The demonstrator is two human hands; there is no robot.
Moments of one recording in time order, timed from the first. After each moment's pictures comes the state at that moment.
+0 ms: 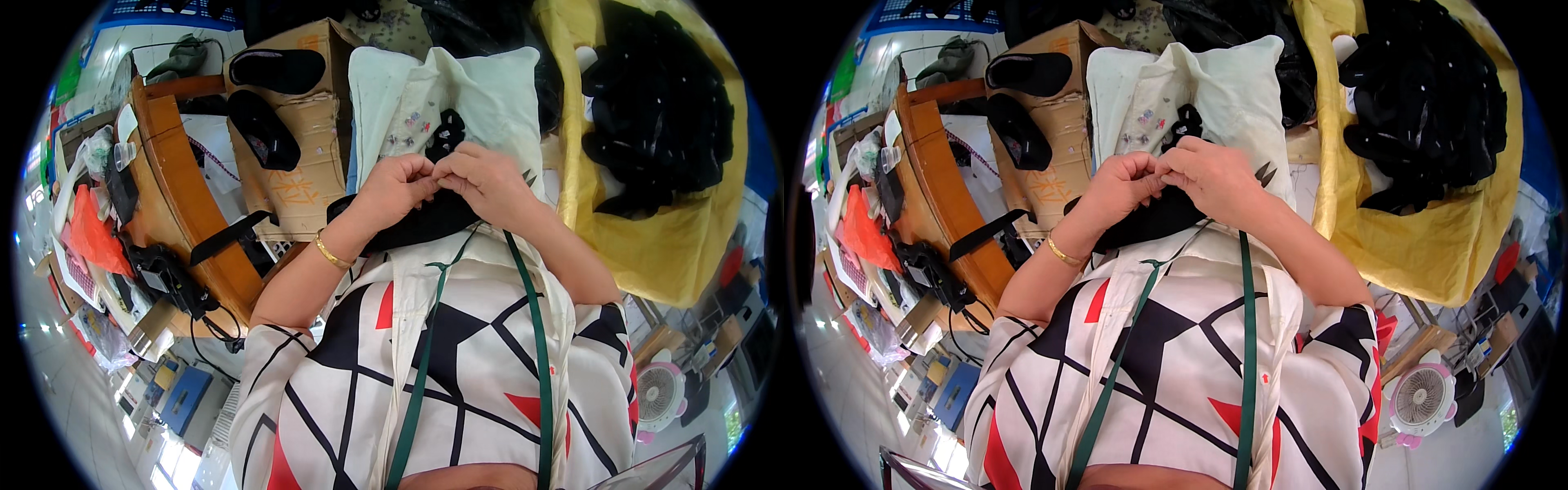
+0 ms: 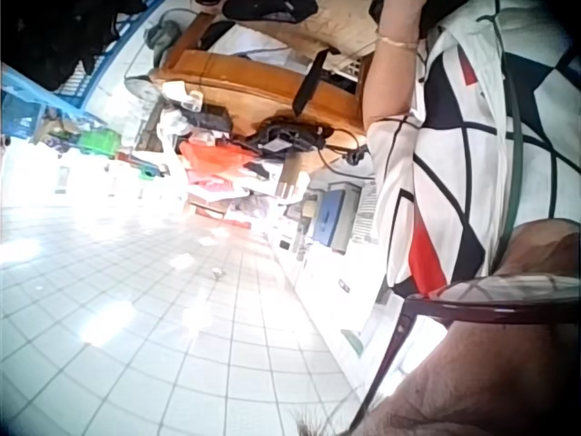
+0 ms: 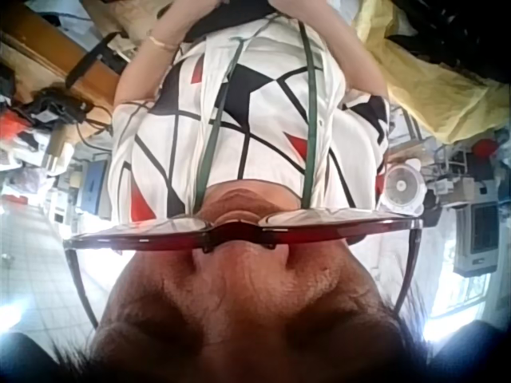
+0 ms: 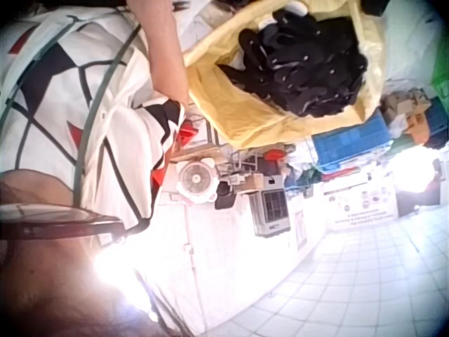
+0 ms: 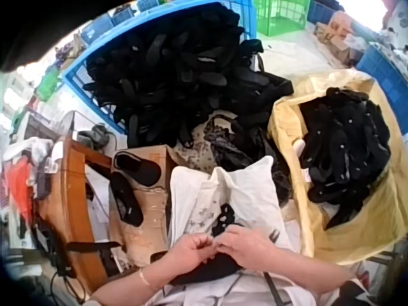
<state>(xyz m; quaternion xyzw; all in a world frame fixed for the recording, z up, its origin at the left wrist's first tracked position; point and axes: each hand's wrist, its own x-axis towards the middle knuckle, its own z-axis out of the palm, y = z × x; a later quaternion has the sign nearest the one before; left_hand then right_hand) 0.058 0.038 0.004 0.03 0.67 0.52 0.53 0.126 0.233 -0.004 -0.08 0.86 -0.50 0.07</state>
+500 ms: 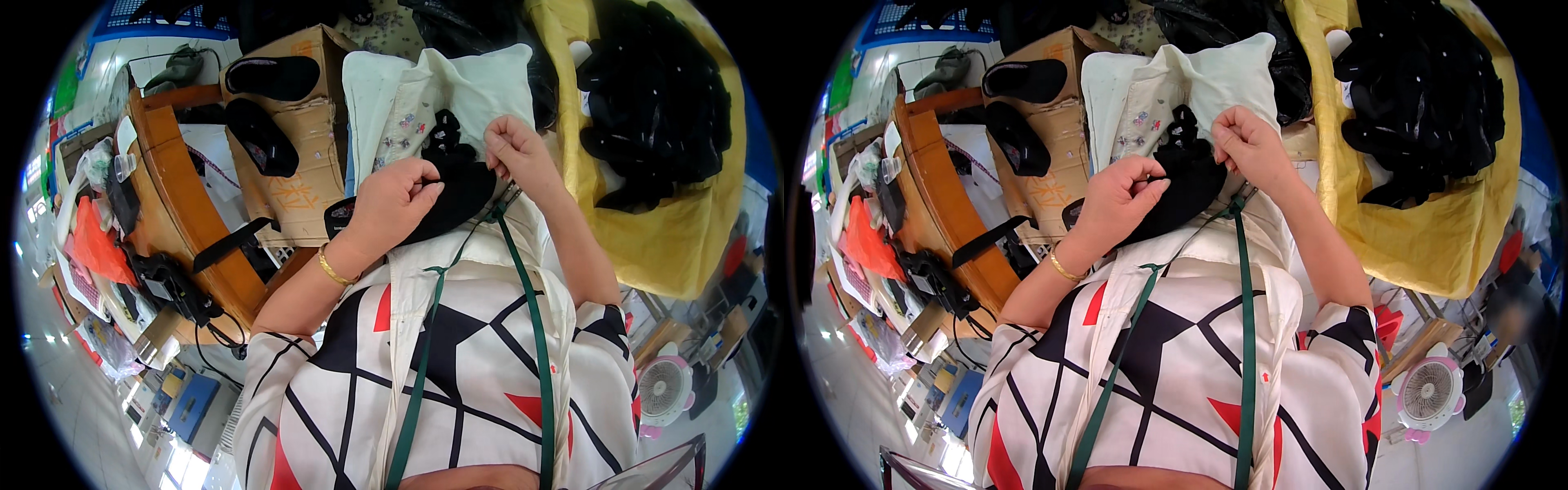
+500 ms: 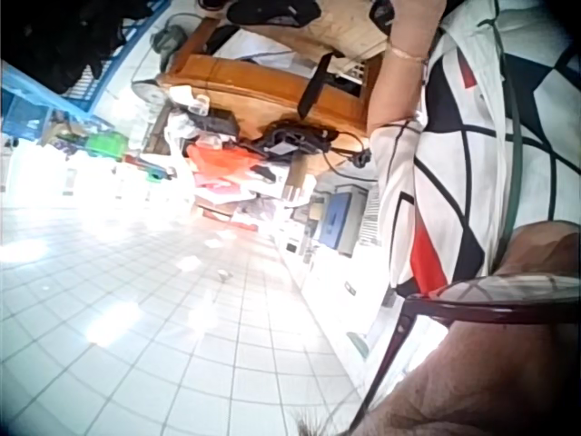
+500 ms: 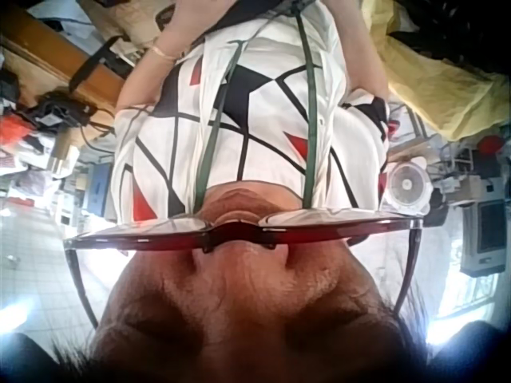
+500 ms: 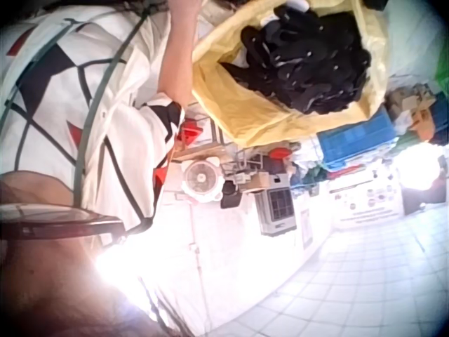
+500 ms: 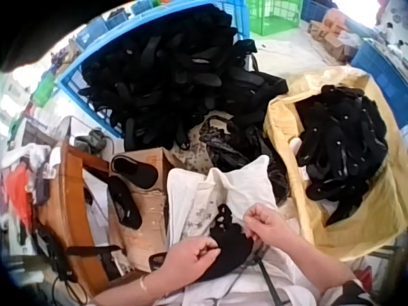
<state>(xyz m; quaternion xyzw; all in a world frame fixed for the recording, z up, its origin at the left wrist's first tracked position) 0.075 0.043 0.019 0.21 0.81 0.45 0.31 0.129 0.276 -0.029 0.23 0.63 -0.71 0.18</state>
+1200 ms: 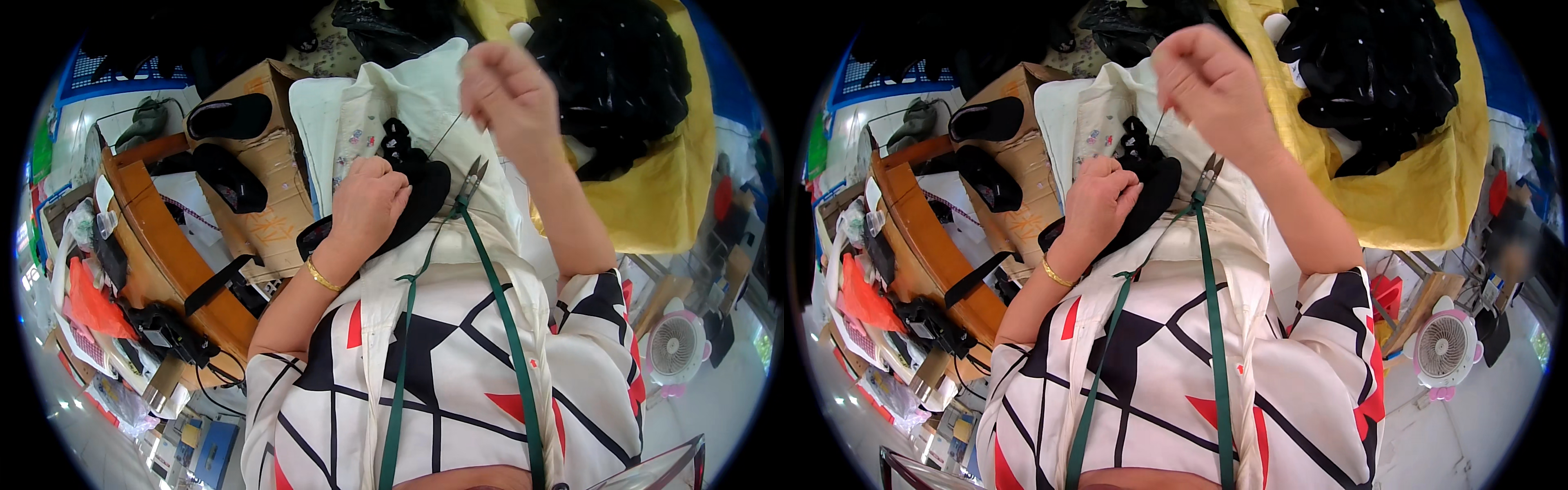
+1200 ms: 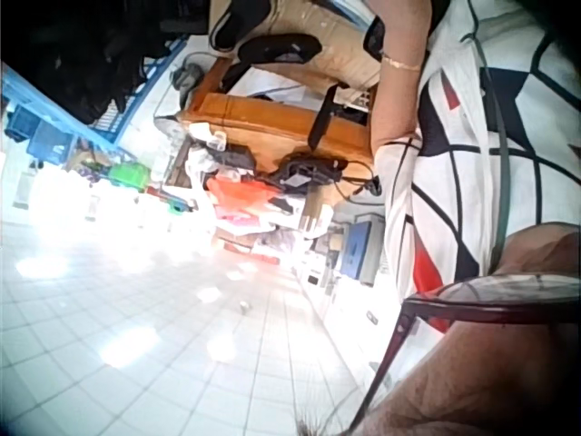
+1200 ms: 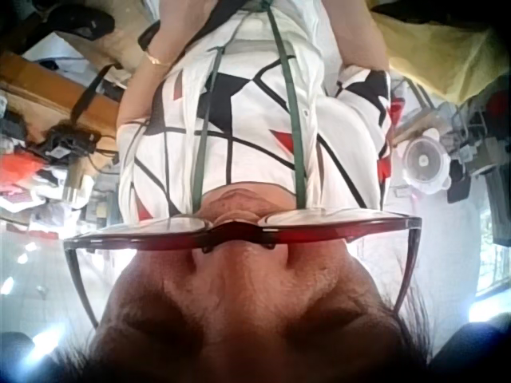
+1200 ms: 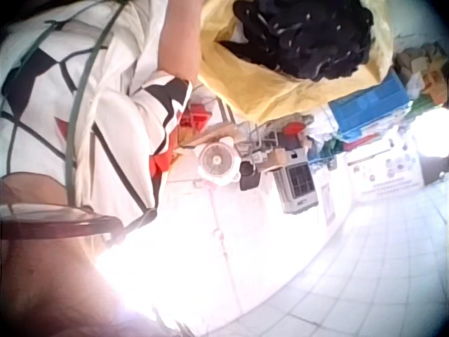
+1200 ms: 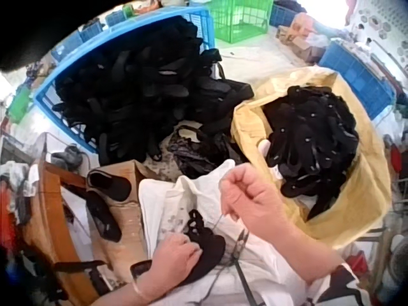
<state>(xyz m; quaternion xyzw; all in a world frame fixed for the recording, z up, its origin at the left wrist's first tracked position) 0.078 0.064 0.003 0.39 0.85 0.31 0.15 0.103 0.294 0.057 0.12 0.61 -0.78 -0.10</state>
